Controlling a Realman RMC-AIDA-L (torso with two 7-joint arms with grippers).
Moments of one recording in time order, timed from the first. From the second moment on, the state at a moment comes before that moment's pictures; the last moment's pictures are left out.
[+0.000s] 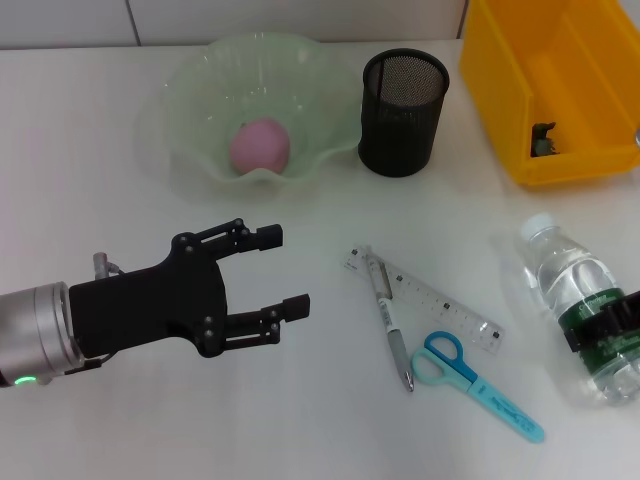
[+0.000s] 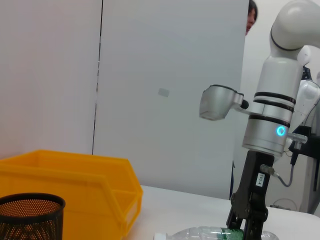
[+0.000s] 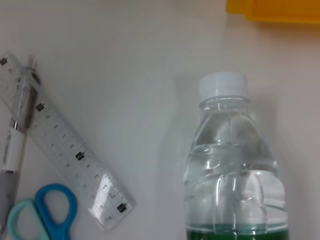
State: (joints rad) left arm -0.35 -2.06 1.08 0.49 1.53 1.63 -0.95; right arm 0.32 2.09 -1.40 -1.60 -2.72 -1.70 2.95
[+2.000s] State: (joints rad) left arm -0.47 -2.08 0.99 0.20 1.17 1.89 -1.17; right arm 0.06 2.08 -0.97 -1.20 -1.39 -1.77 1.66
